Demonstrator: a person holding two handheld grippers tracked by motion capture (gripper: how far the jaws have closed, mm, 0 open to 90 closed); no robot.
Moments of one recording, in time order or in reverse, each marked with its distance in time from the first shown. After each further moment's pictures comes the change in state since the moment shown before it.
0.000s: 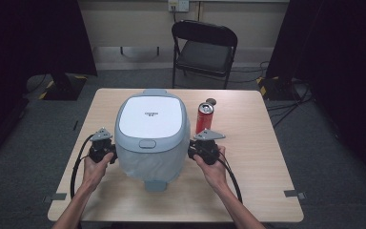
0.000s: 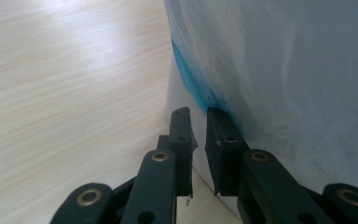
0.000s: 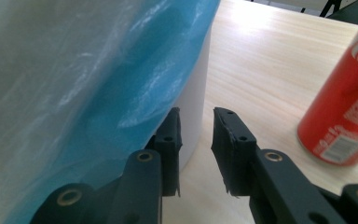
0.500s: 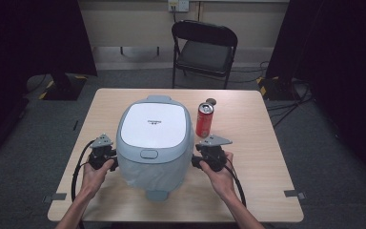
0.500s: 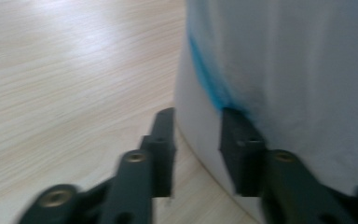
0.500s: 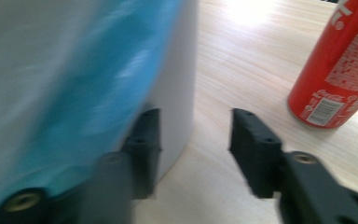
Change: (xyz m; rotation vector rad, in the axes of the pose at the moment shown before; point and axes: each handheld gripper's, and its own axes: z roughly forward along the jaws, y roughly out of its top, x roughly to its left) left arm -0.010 -0.010 -0.007 0.016 -0.010 0.001; right arm 0.000 -0.010 -0.024 0.039 -0.013 0.007
